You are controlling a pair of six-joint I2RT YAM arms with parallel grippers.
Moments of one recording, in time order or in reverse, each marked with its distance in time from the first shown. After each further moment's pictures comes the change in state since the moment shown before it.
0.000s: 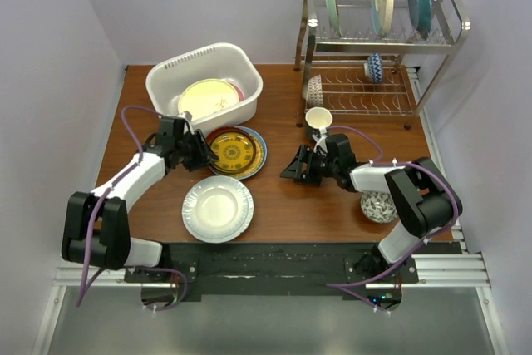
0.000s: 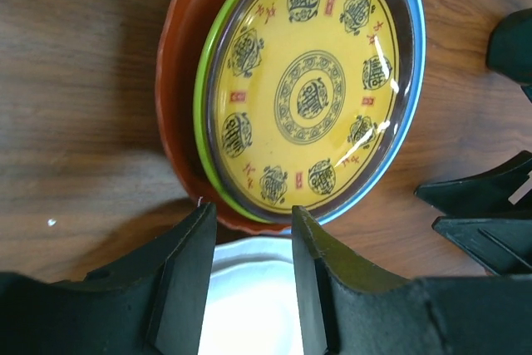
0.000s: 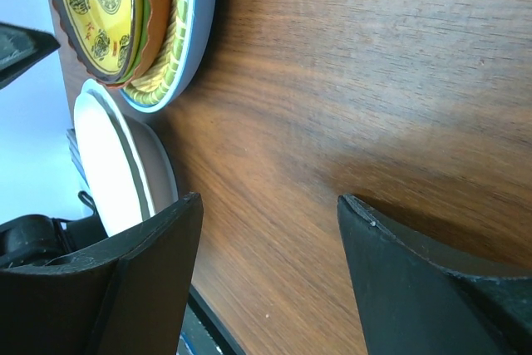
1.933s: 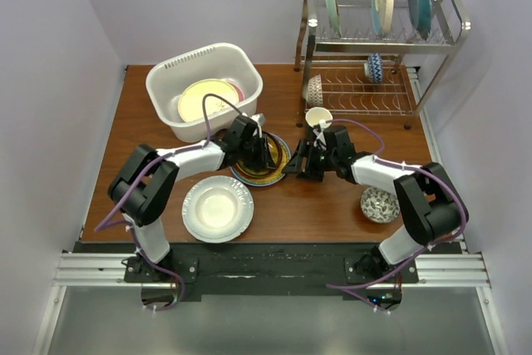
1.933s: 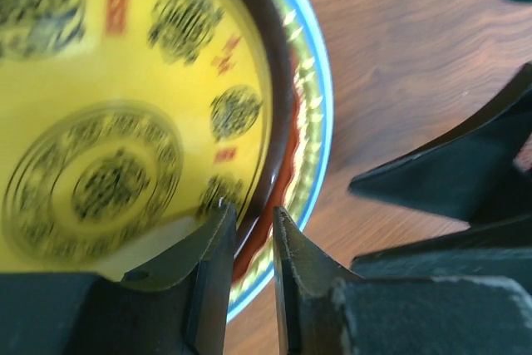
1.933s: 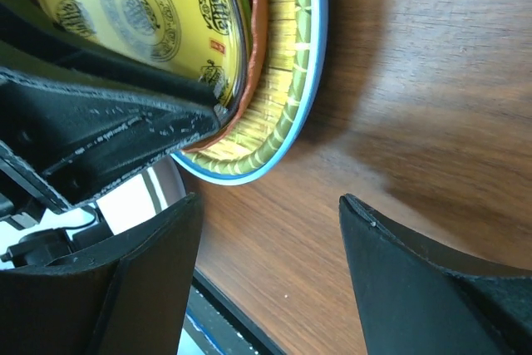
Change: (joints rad) left arm -0.452 0.431 0.254 0.225 -0.018 -0.067; right arm 0.008 -0.066 0.121 -0.269 0.059 -0.001
